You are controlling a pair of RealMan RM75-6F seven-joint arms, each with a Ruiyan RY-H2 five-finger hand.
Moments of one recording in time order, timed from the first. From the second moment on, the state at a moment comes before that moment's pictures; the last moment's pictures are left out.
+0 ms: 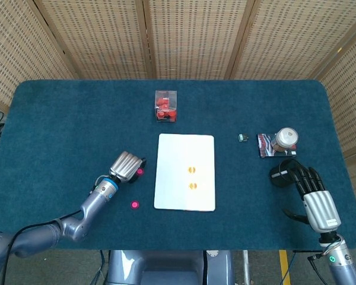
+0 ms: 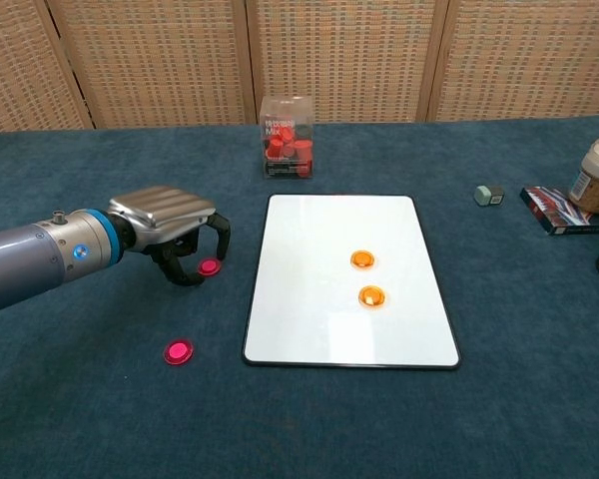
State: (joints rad) left arm -0.83 -1.75 -0.14 -1.11 1.18 0.78 0.41; right arm 0.17 -1.35 0.01 -1.25 -1.65 1.56 0.20
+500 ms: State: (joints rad) left arm -0.83 -1.74 -0.14 -1.11 1.19 0.80 0.39; right arm 0.17 -1.35 0.02 -1.25 -1.64 1.55 0.20
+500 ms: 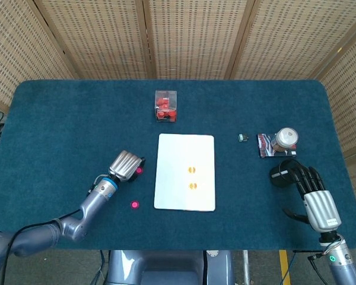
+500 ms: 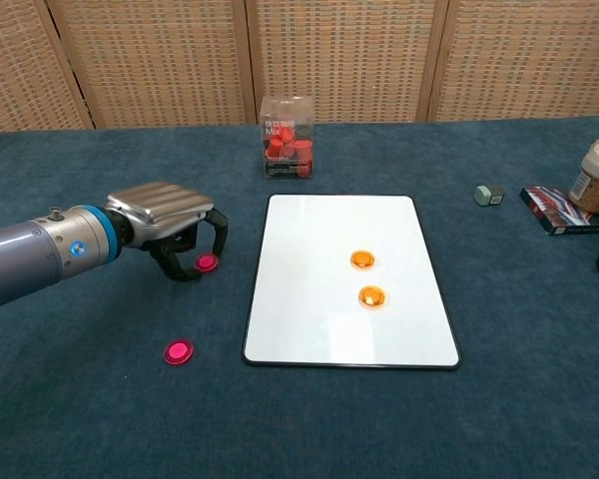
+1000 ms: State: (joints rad) left arm -0.91 -1.73 -0.22 -1.22 1.12 0.80 0.45; right arm 0.17 -1.35 0.02 -1.25 -1.65 1.54 0.20
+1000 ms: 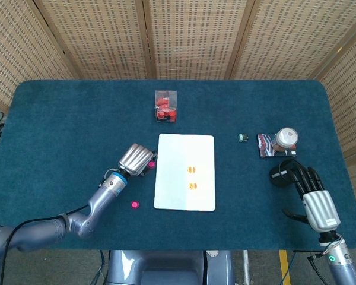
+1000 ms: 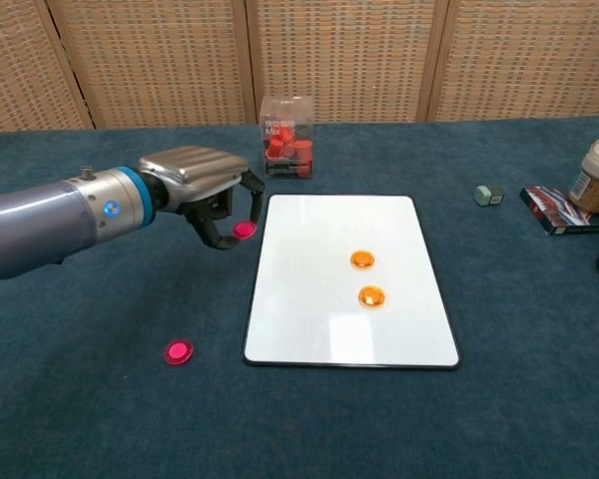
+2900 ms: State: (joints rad) left arm -0.68 -1.49 0.16 -1.30 1.70 1.08 0.07; right arm 0.18 -1.36 0.02 -1.26 -1.64 1.53 0.17
